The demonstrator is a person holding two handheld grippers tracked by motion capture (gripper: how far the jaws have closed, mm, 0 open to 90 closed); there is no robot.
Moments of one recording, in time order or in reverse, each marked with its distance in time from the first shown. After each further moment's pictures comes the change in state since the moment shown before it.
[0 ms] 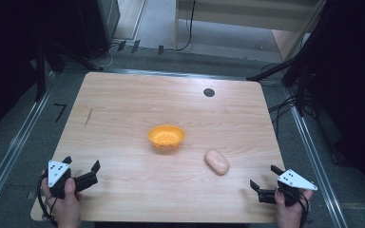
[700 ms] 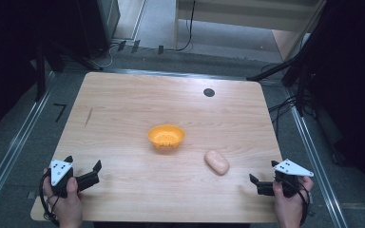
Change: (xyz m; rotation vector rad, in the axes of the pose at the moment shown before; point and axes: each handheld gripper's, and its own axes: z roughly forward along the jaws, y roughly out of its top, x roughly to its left) left arm -0.004 0.001 0.003 0.023 0.007 0.030; right arm 0.001 0.036 0.005 0.150 -0.043 0.017
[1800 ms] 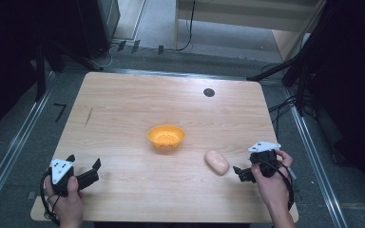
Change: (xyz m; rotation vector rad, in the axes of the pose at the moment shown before) left arm -0.001 0.001 0.002 0.004 0.030 0.000; right arm 0.031 0.065 0.038 0.270 0.029 -0.137
